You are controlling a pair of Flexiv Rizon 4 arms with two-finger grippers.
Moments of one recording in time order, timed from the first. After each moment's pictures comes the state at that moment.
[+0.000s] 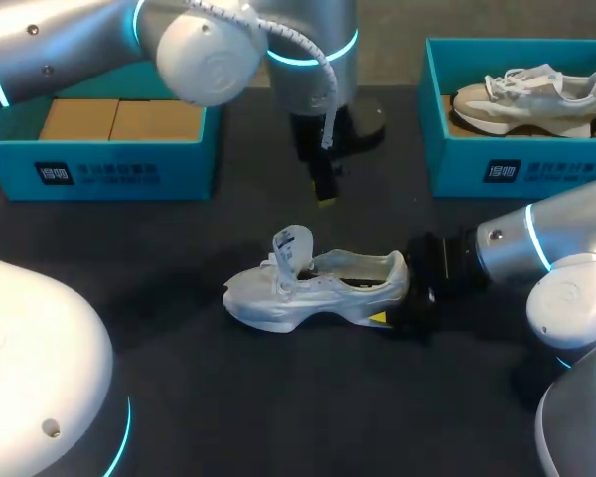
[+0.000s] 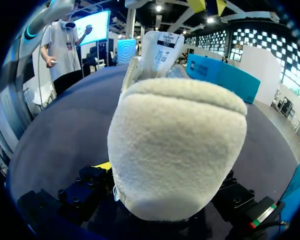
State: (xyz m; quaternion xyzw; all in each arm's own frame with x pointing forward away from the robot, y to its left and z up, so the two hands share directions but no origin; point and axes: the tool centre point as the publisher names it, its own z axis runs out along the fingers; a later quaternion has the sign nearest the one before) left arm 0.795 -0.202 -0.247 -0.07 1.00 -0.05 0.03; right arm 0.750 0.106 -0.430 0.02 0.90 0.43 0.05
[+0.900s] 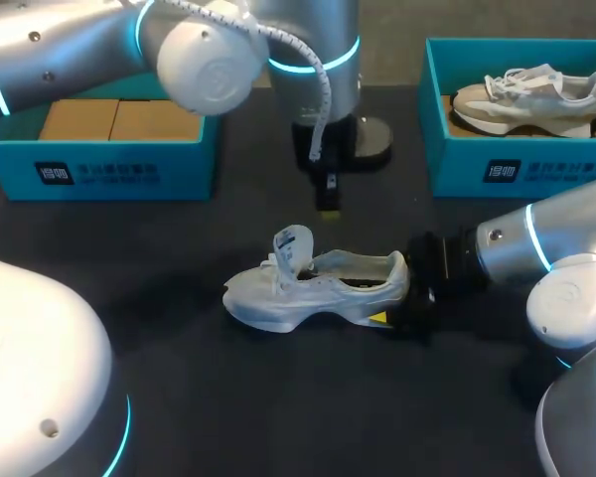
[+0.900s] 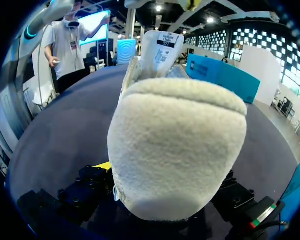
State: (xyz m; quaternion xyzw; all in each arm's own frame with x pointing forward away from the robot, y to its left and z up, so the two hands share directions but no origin) left arm 0.767 -0.214 -0.253 0.06 1.00 -0.06 0.00; right arm 0.750 0.106 -0.430 0.02 0.90 0.43 0.05
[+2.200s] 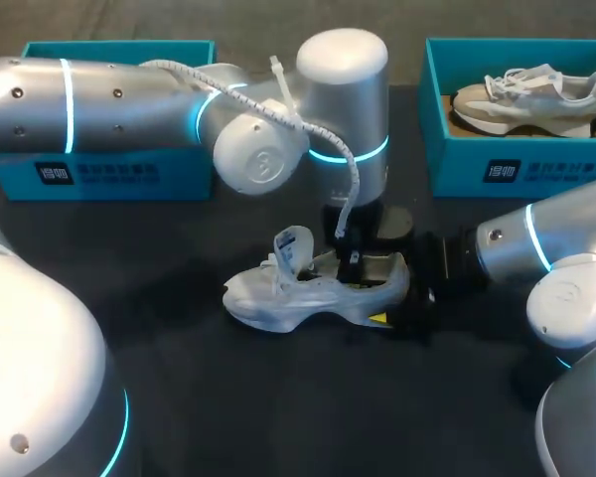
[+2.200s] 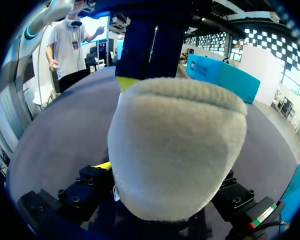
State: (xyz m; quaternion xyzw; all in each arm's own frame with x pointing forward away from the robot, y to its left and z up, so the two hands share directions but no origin) left arm 0.732 -0.244 -0.374 0.11 0.99 -0.05 -0.06; right arm 0.750 0.106 -0.430 0.02 0.90 0.43 0.05
